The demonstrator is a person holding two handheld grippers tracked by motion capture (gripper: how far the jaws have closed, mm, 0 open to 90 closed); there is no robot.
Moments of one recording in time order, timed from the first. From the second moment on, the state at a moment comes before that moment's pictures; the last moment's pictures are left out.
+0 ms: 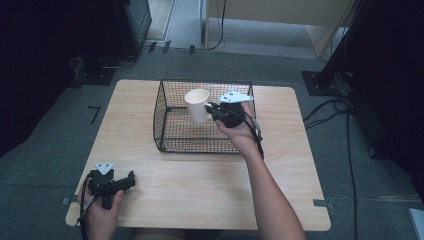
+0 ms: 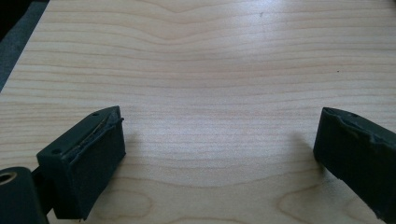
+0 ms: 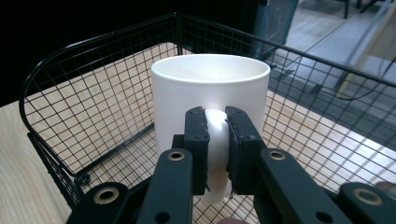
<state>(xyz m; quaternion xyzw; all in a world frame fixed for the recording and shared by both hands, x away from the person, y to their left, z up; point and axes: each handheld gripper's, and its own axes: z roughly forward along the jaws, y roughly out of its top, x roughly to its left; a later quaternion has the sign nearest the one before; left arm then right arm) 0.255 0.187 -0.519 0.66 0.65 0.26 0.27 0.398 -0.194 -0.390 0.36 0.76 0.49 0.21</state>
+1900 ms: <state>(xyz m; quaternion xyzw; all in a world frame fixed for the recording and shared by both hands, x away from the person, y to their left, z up) 0.255 0.187 -0.519 0.66 0.65 0.26 0.27 0.452 -0.185 -0.432 0.38 0.86 0.28 0.17</state>
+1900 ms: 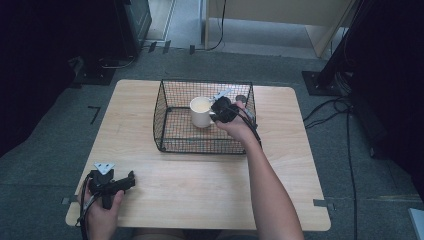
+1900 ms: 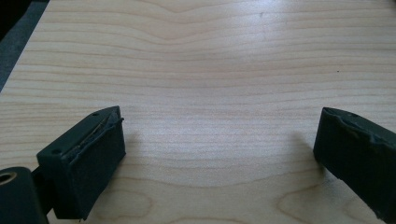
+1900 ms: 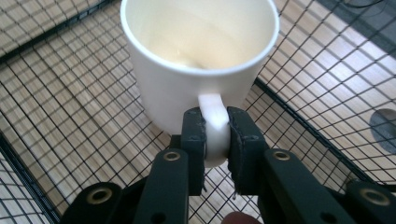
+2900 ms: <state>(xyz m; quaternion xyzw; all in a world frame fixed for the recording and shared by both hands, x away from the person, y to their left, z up) 0.255 0.187 -0.519 0.66 0.65 0.26 0.26 0.428 -0.183 -0.384 0.40 0.80 0.41 0.18</state>
